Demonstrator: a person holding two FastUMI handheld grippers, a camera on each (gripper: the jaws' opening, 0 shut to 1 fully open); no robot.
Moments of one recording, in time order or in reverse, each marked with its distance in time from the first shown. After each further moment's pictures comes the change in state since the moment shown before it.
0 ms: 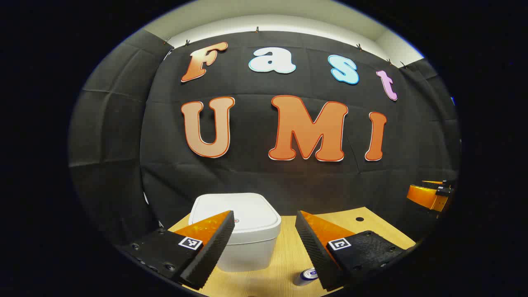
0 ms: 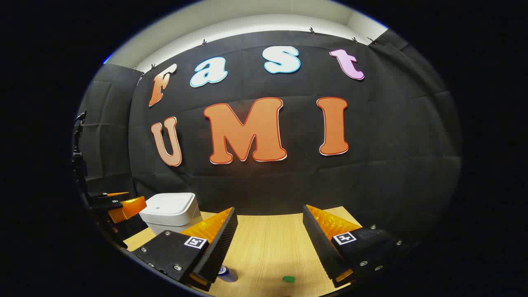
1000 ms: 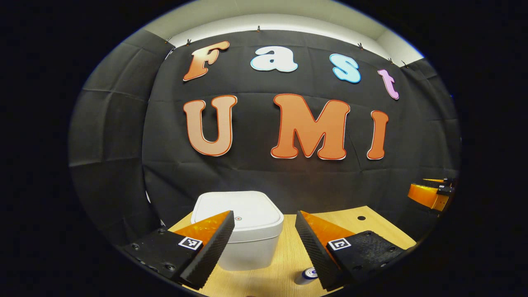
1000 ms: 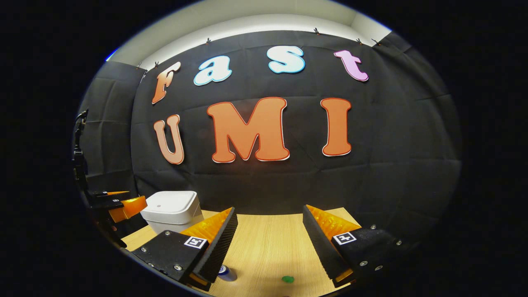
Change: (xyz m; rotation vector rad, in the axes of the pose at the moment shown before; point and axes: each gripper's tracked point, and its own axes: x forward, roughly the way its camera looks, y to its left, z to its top) left arm -0.001 0.003 -0.008 0.008 0.023 0.005; right arm 0.001 0.004 0.000 -0.016 0.000 0.011
